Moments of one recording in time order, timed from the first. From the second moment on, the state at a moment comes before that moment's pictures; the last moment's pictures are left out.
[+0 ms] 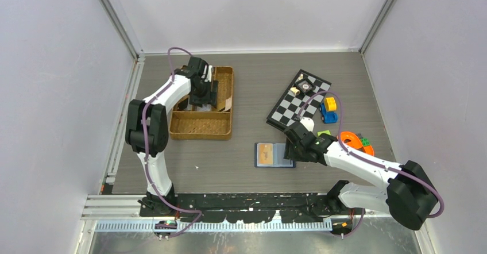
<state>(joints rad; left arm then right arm) -0.26 1.91 1.50 -0.71 0.11 -0.16 0.74 1.14 0.60 -0.56 0.24 0.81</state>
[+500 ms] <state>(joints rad) -0.26 1.92 1.50 -0.70 0.13 -0.16 0.72 1.14 0.59 -0.54 0.21 0.81</state>
